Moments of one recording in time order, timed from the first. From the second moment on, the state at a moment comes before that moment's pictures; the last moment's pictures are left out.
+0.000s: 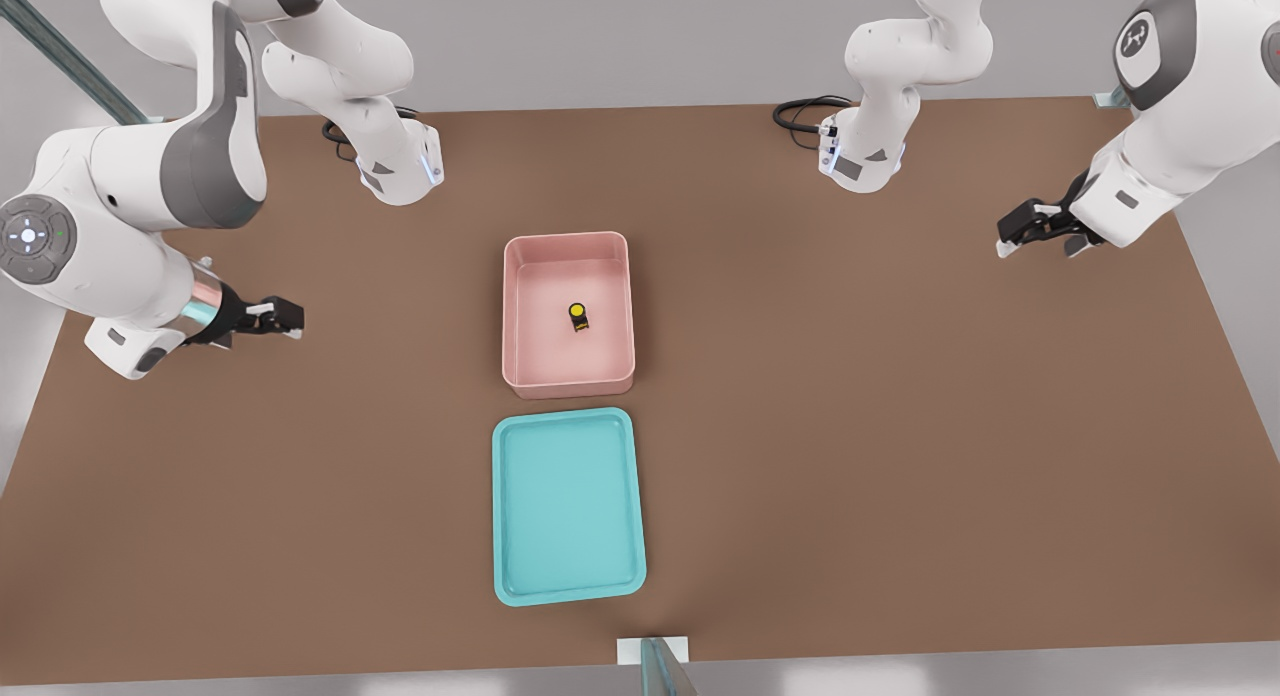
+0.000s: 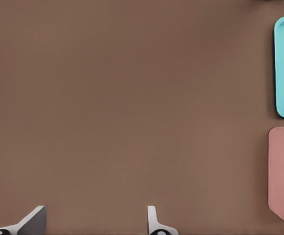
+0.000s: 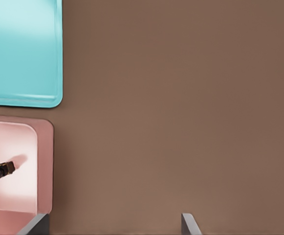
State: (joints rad) arm 0.09 0.21 -0.03 -1.36 0.00 1.40 -0.07
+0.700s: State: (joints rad) arm 0.60 0.41 0.29 -2.03 -0.15 2.20 0.46
